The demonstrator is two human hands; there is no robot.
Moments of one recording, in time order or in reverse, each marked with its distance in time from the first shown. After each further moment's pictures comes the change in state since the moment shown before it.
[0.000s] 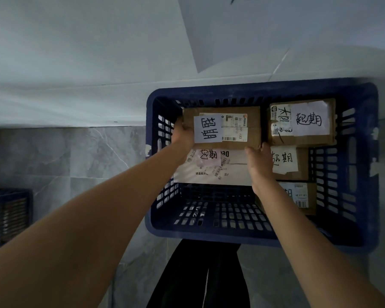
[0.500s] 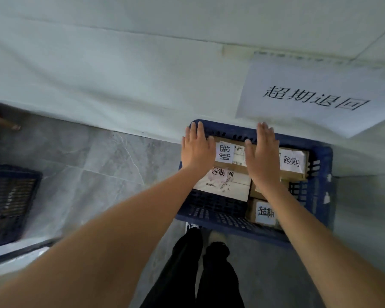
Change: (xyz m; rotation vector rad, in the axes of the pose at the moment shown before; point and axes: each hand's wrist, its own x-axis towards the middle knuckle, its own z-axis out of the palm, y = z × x) left_hand -0.153 0.049 -0.091 0.525 0.207 0.434; right_hand -0.138 -0.125 -0.018 -0.804 0.036 -0.906
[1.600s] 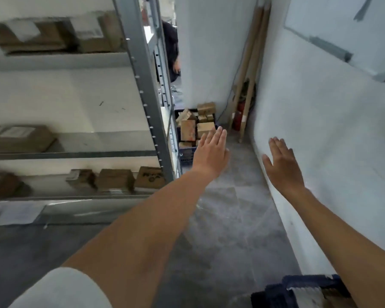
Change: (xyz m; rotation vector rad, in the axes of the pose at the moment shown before) left_hand -0.501 -0.197 -0.312 0.196 0.790 -0.691; right_hand -0.304 -0.448 -0.053 -0.101 -0.348 -1.409
